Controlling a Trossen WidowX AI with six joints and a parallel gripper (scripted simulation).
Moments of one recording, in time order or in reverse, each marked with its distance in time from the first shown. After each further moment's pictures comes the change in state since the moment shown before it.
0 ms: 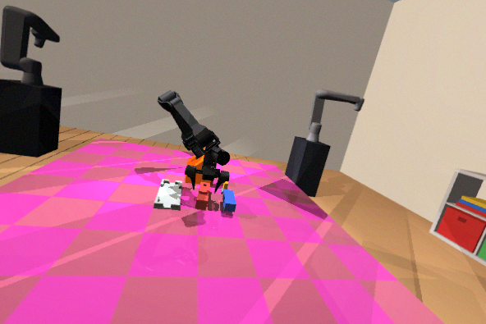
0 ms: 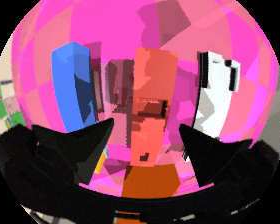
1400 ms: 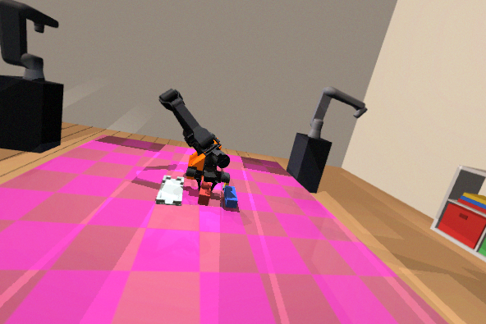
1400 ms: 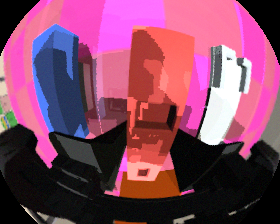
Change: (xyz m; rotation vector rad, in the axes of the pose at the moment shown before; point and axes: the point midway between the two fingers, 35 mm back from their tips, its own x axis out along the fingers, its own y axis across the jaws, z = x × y) arm 0.024 -0.001 -0.005 -0.023 0.014 -0.021
